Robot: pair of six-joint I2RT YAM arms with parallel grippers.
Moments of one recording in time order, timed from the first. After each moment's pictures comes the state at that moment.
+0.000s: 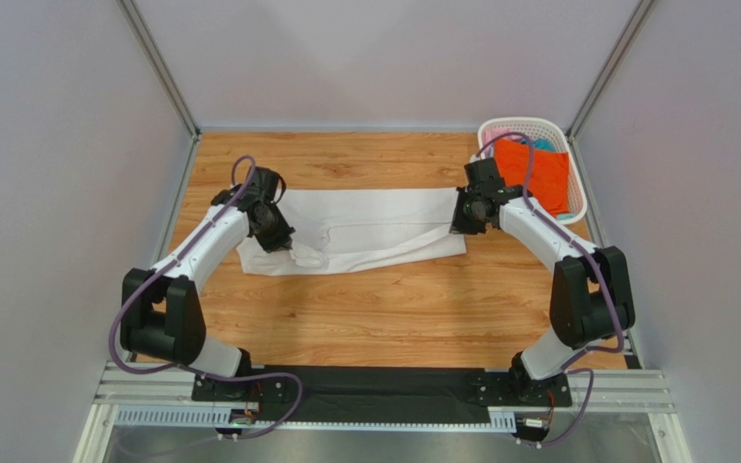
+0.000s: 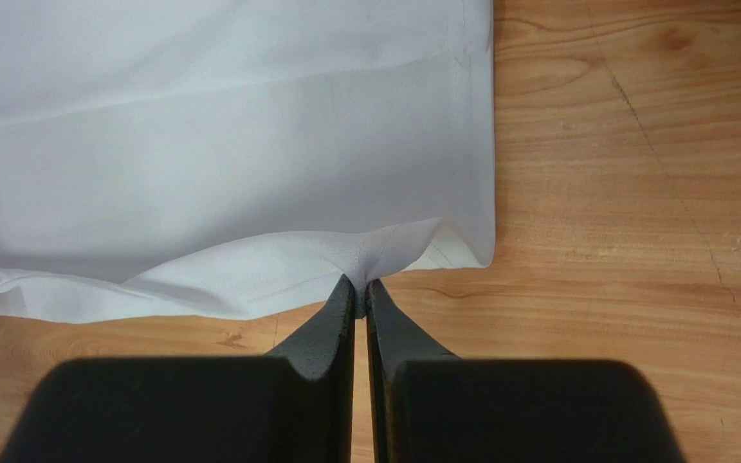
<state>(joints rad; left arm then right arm) -0.23 1.44 1.07 -0.80 -0.03 -0.79 0.29 1.59 1.14 -0.57 -0.03 0.49</state>
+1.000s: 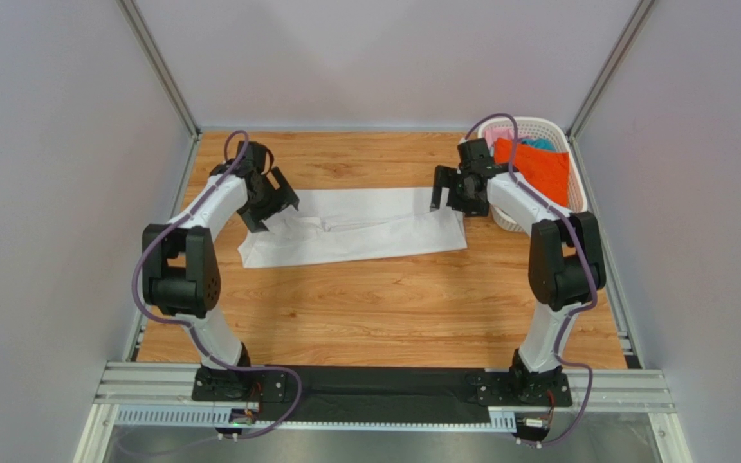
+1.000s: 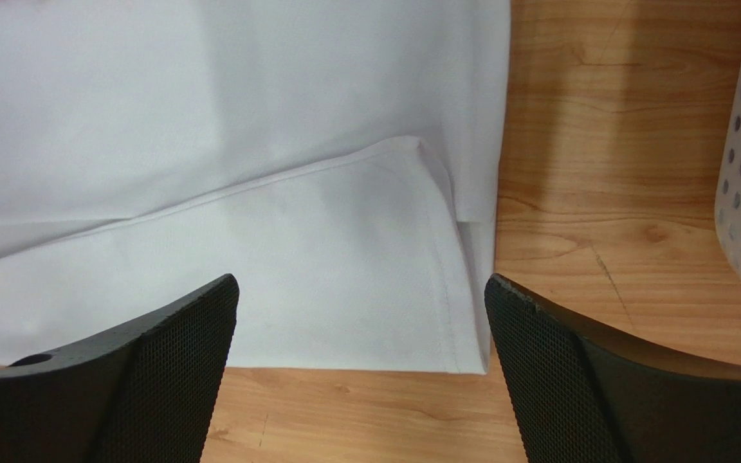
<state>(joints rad) -0.09 1.79 1.37 -0.70 -0.01 -0.69 0.25 1.88 1.42 -0.56 -0.04 0.38</state>
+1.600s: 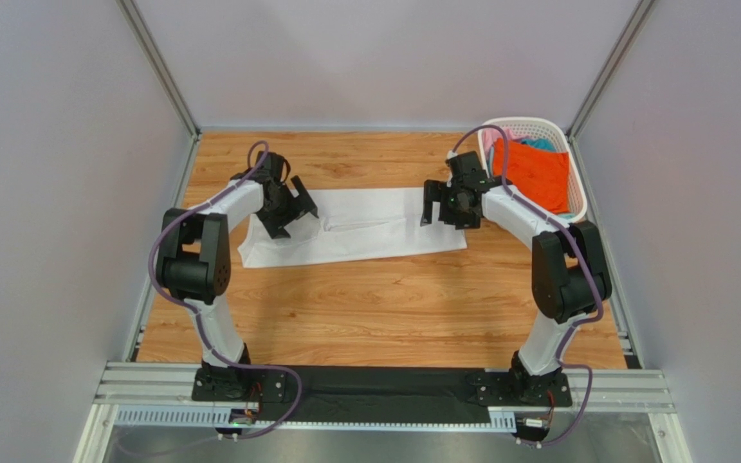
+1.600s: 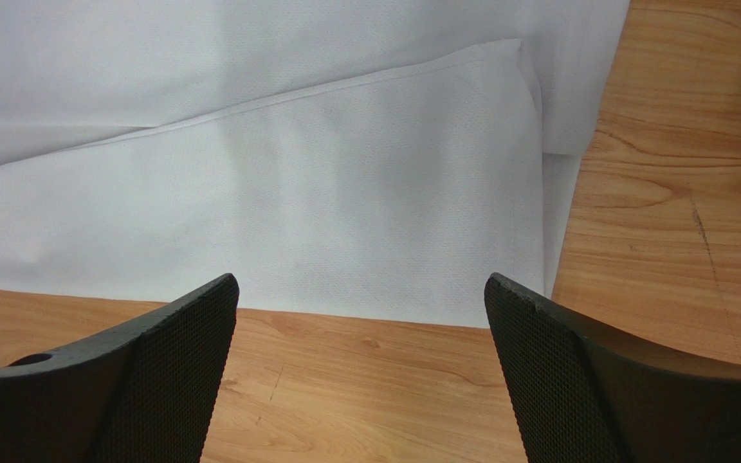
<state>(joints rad) -0.15 1.84 1.24 -0.54 0.13 -0.72 0.32 1.78 1.27 -0.51 -0.09 0.37</state>
